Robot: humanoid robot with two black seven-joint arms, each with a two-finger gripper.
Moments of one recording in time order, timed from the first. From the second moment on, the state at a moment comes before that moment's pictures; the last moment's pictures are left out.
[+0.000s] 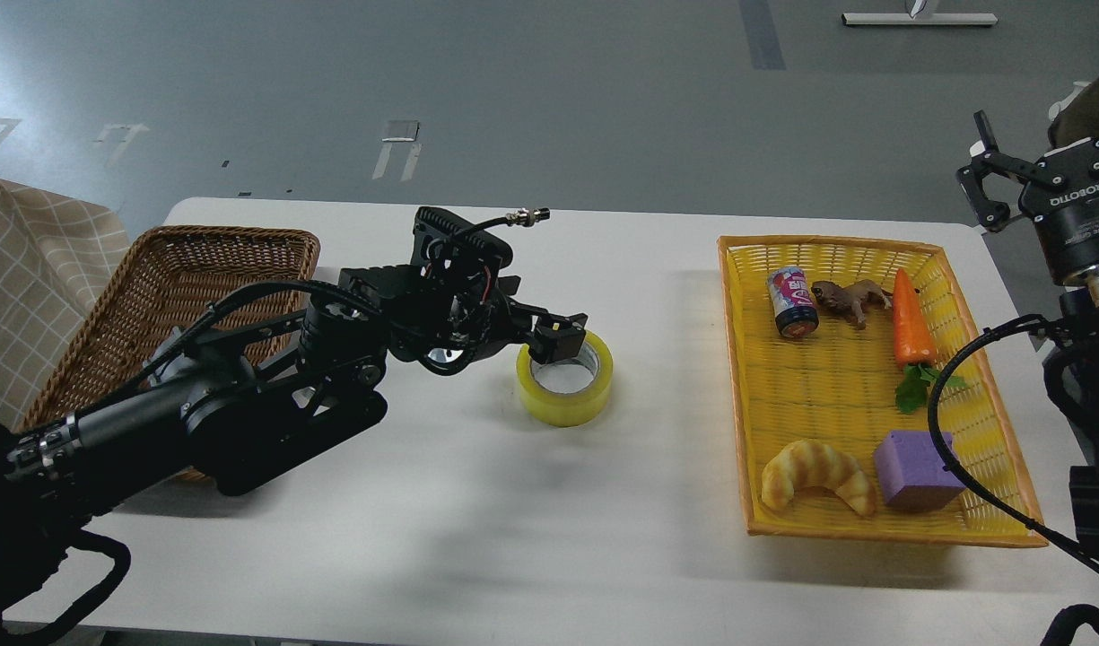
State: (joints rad) left arm -0.78 0.31 -0.55 -1.39 1.93 -0.49 0.26; right arm 0.42 -0.16 1.79 1.08 -0.38 0.49 -0.14
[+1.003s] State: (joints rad) left arm -0.79 0.19 -0.46 -1.16 1.94 -0.49 0.27; right arm 0.41 -0.16 1.79 1.07 -0.38 0.49 -0.14
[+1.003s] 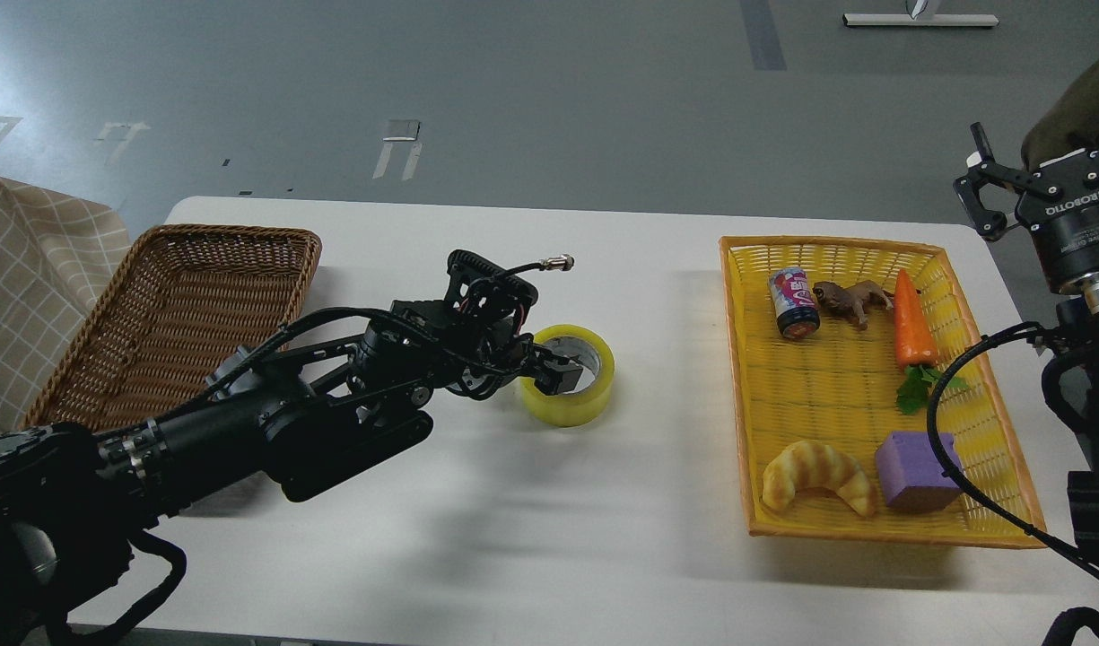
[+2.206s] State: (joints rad) left arm -0.85 0.19 -0.39 -1.13 1.96 -0.49 0.17; right arm 0.40 -0.16 1.80 1.07 -0.38 0.49 -0.13
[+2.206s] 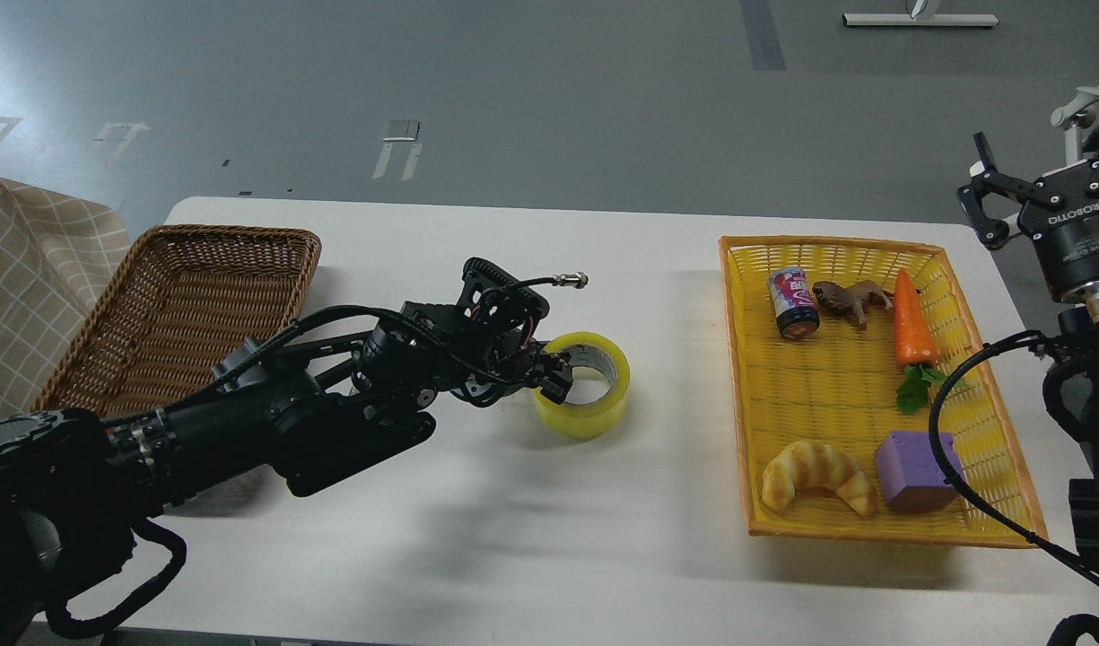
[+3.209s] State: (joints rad) left arm -1.03 0.77 -0.40 -1.25 1.79 -0.49 0.10; right arm 0.40 -0.15 1.80 1.07 -0.37 0.49 -0.12
